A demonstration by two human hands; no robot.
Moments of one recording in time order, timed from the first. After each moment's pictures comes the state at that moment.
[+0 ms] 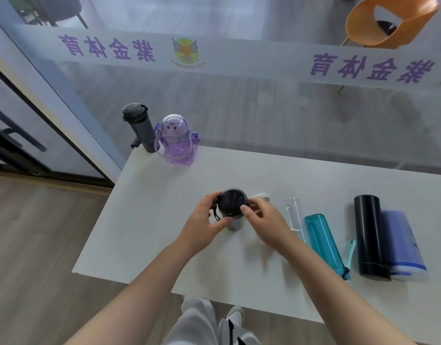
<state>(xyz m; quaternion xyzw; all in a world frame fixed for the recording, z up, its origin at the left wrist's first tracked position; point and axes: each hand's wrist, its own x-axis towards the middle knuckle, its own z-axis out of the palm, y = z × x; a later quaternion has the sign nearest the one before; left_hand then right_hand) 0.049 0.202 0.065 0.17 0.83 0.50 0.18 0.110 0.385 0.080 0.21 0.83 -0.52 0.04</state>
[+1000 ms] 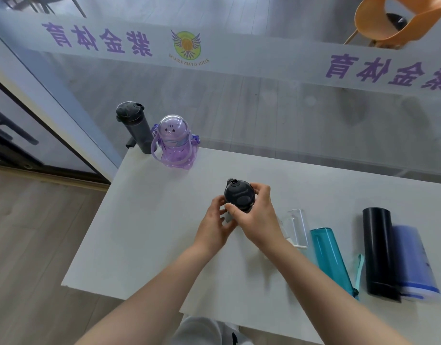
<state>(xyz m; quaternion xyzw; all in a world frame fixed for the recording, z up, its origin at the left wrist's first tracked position) 0.019 0.248 0.024 0.08 0.77 0.60 0.20 0.054 0.366 0.081 0.20 0.81 -0.54 -0.09</state>
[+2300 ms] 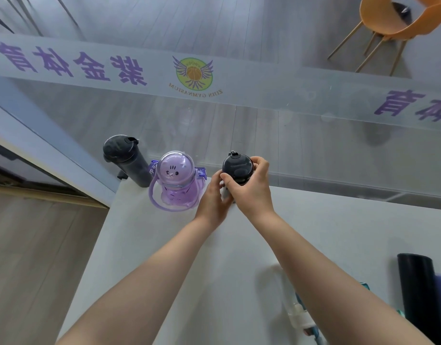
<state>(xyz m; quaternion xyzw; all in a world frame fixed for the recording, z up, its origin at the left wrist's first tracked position) -0.190 0.277 -0.001 0.11 0.79 0.57 0.20 -0.150 0.378 0.074 0.25 0.80 -0.53 -0.15</state>
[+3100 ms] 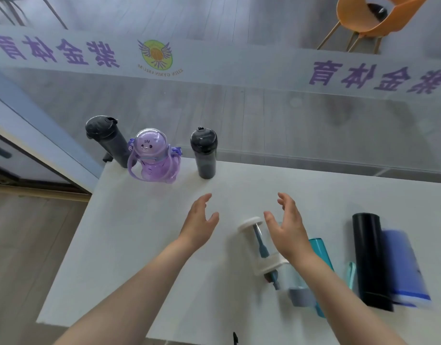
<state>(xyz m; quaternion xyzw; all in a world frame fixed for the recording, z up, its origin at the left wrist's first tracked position) -0.046 0.261 0.009 0.09 0.85 0.45 0.25 0.071 0.461 0.058 0.29 0.84 -0.46 -0.02</state>
